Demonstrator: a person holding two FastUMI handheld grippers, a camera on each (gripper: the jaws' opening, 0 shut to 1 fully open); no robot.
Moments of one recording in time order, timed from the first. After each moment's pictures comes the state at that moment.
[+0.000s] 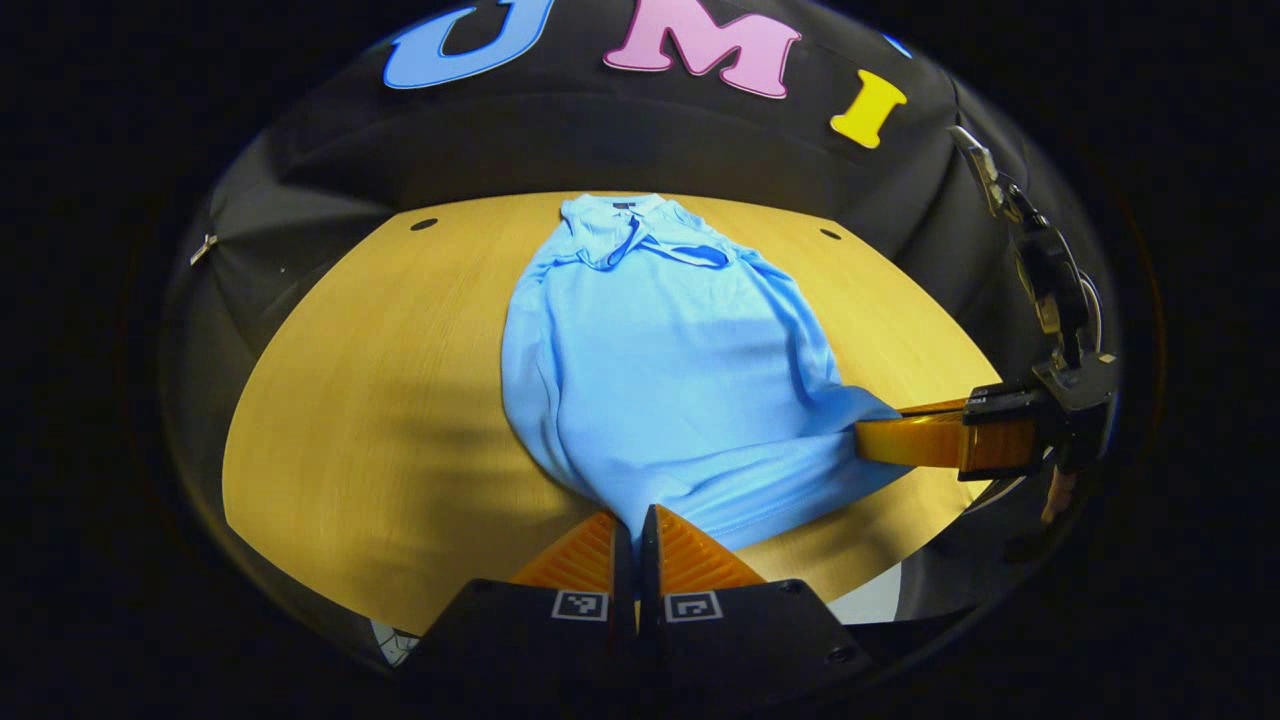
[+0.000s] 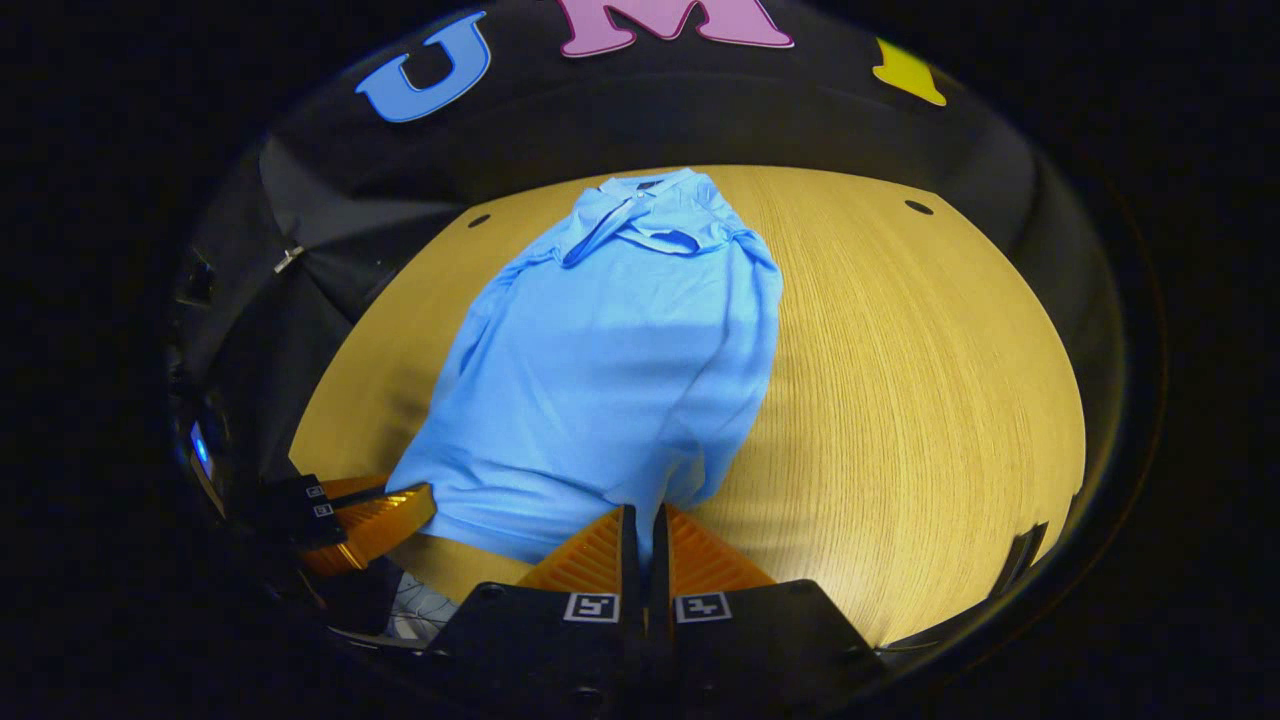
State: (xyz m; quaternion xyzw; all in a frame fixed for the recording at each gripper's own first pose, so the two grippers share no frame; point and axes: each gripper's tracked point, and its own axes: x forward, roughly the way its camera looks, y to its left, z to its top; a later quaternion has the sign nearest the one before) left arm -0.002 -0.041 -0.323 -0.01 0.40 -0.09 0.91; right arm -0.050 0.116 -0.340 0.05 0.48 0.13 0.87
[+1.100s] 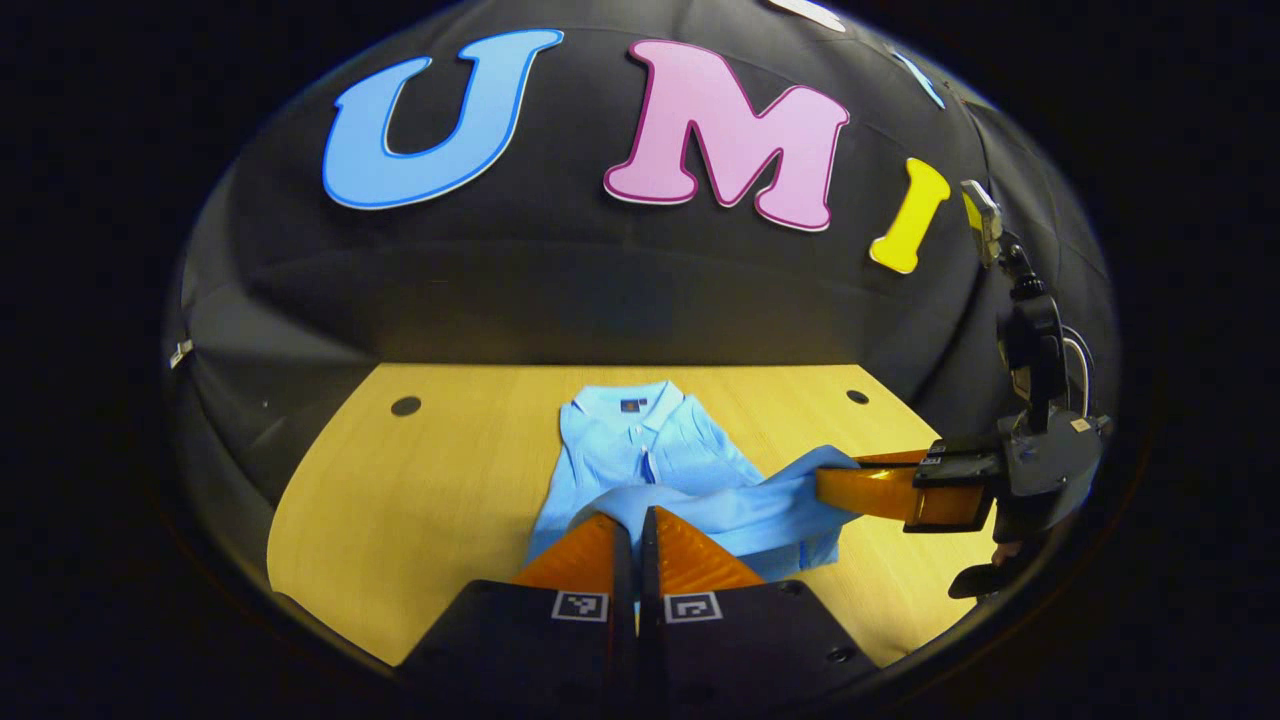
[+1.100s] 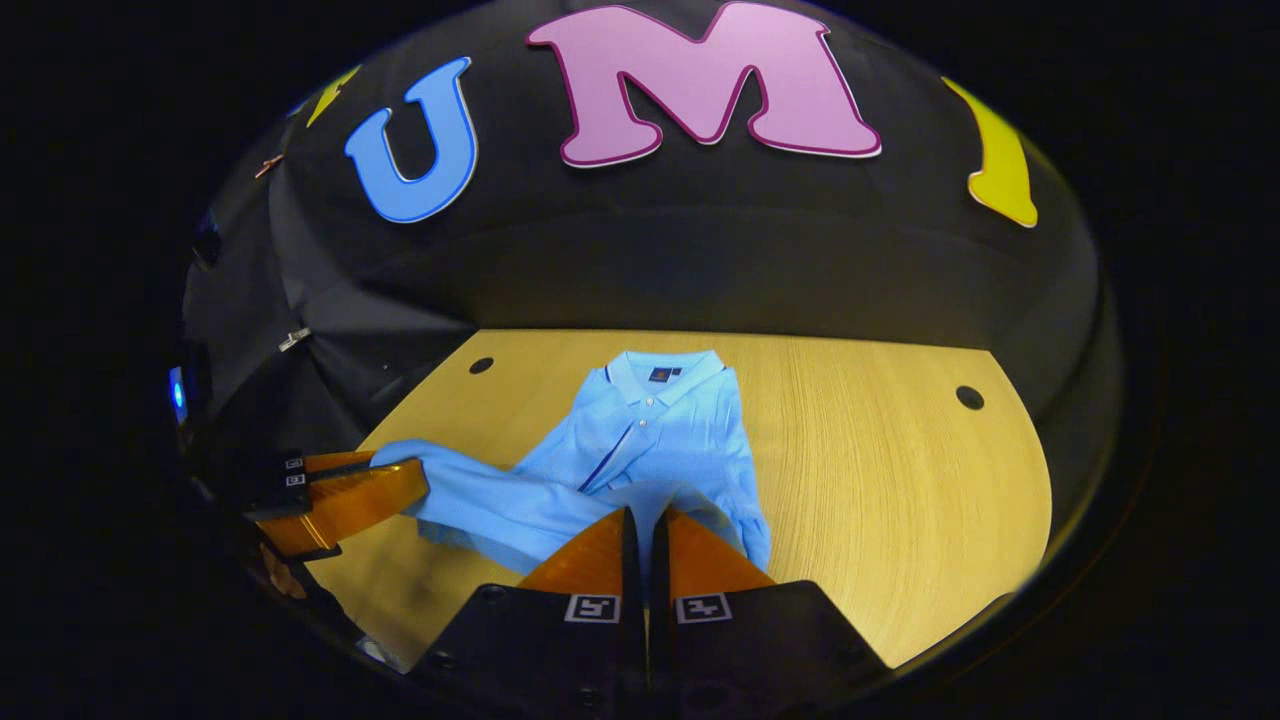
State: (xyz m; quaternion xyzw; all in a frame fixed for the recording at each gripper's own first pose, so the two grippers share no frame) left arm 0.247 -0.051 -0.177 -0.01 0.24 -0.09 0.97; right arm 0.205 0.131 -0.248 0.03 0.34 0.18 0.92
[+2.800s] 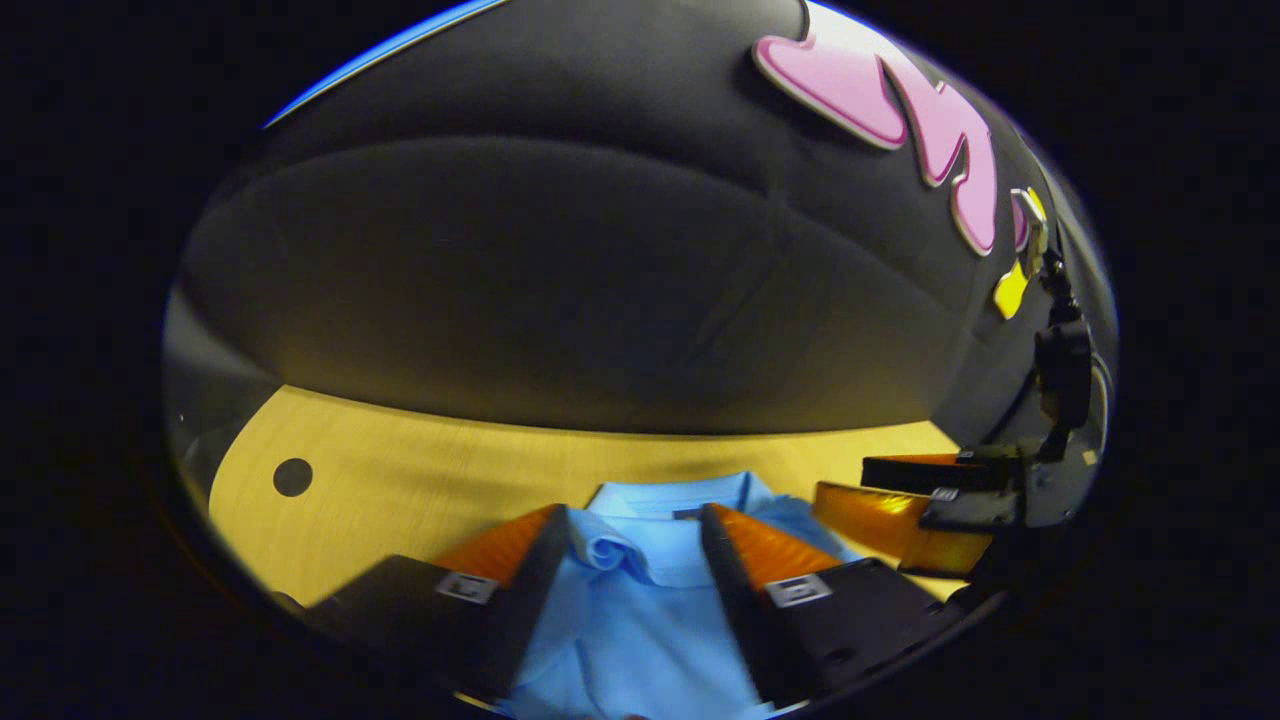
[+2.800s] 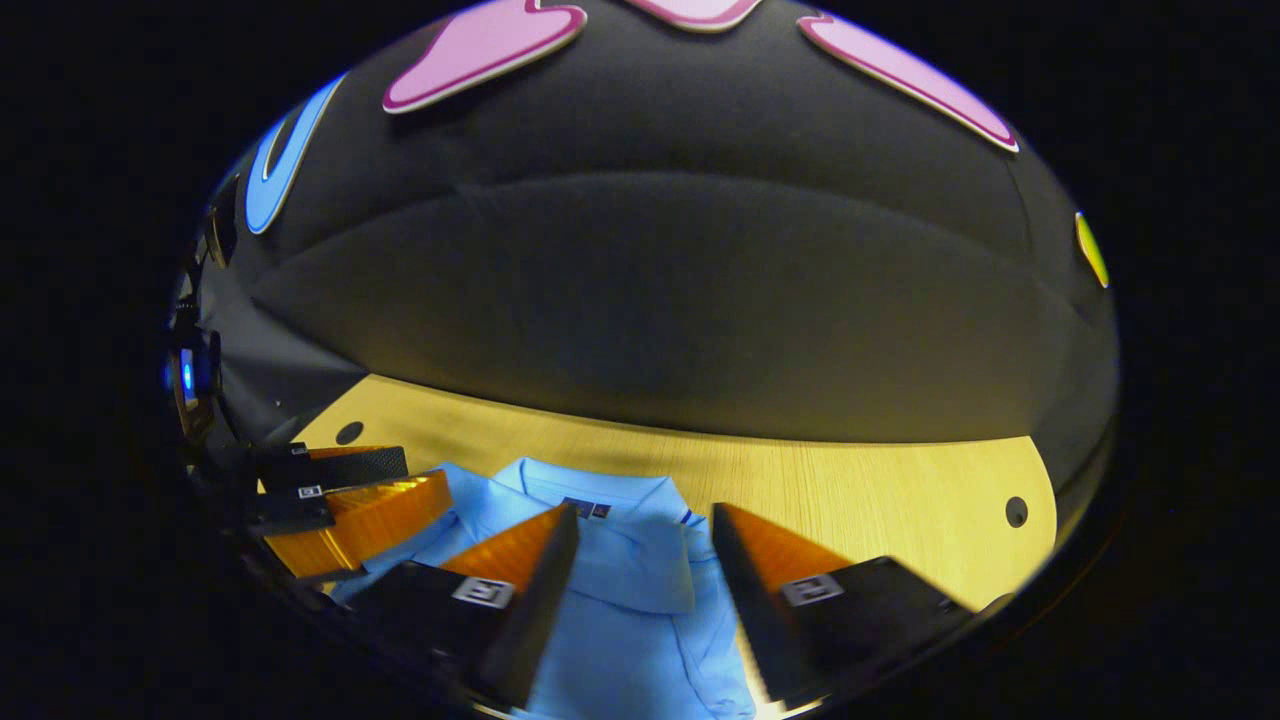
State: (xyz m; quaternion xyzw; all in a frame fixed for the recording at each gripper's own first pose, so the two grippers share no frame) left arm 0.498 -0.027 -0.227 -0.06 0.21 -0.10 0.97; right arm 0.428 0.149 -0.312 -0.02 0.28 0.13 0.95
